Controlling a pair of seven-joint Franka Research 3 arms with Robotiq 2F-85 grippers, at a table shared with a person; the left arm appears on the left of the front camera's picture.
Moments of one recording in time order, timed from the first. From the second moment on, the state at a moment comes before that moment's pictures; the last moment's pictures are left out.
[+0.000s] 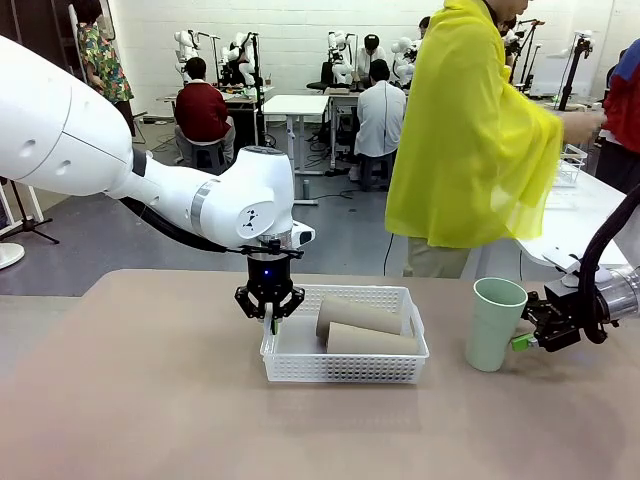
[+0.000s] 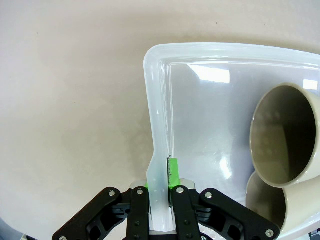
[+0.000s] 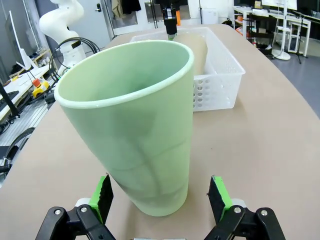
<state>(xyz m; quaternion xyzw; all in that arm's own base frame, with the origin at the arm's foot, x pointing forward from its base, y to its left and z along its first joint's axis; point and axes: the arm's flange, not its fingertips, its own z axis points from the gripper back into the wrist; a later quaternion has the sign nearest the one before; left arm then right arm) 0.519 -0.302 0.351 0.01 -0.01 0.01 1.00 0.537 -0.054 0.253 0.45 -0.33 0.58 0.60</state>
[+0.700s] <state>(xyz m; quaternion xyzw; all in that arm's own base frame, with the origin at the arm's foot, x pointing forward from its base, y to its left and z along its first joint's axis) 0.519 -0.302 0.351 0.01 -0.01 0.01 1.00 0.534 -0.015 0.242 0.48 -0.31 0.59 0.57</state>
